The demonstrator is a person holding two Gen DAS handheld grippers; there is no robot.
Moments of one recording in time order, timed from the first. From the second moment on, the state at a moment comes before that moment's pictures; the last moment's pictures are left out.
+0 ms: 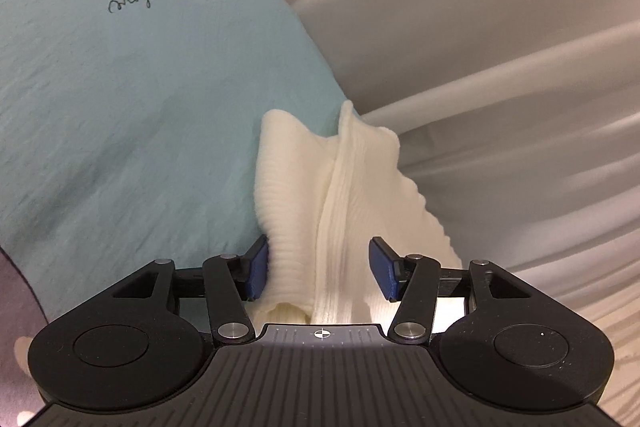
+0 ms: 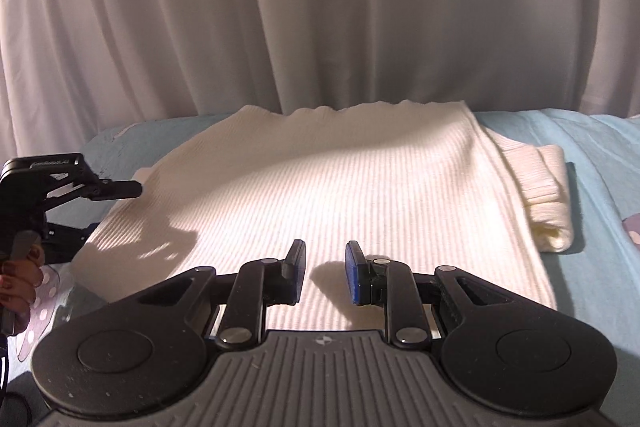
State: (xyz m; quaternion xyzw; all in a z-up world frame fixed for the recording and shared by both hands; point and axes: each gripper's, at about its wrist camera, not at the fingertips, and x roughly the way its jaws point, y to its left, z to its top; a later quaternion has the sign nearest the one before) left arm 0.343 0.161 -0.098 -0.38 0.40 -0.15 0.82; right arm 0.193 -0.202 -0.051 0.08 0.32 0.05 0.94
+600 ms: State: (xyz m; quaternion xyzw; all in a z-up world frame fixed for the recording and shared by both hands) left arm 0.343 0.134 -0.060 -0.29 0.41 -0.12 0.86; right arm 0.182 -0.228 -0.048 0.07 0.32 -0.04 0.94
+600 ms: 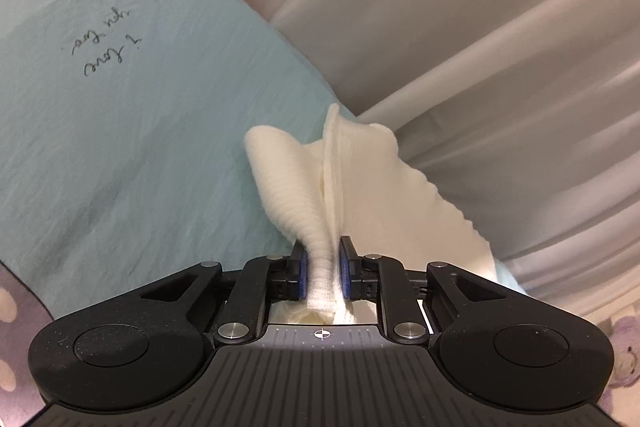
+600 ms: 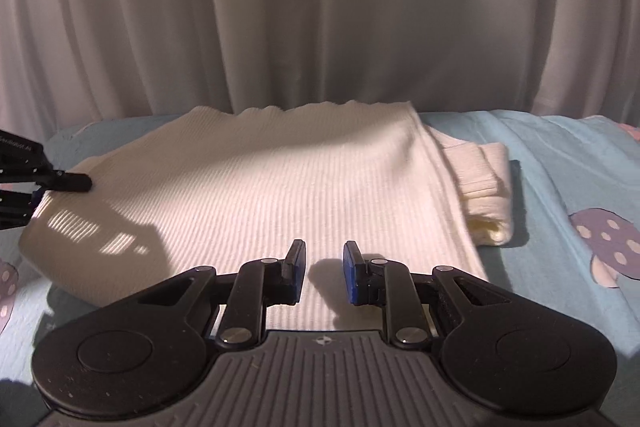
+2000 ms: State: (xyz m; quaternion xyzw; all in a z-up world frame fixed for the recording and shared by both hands) left arm 0.291 0.049 -0.043 -0.16 0.44 -0.22 0.85; right arm 0.202 -0.263 -0.026 0.22 0.34 0.02 0.92
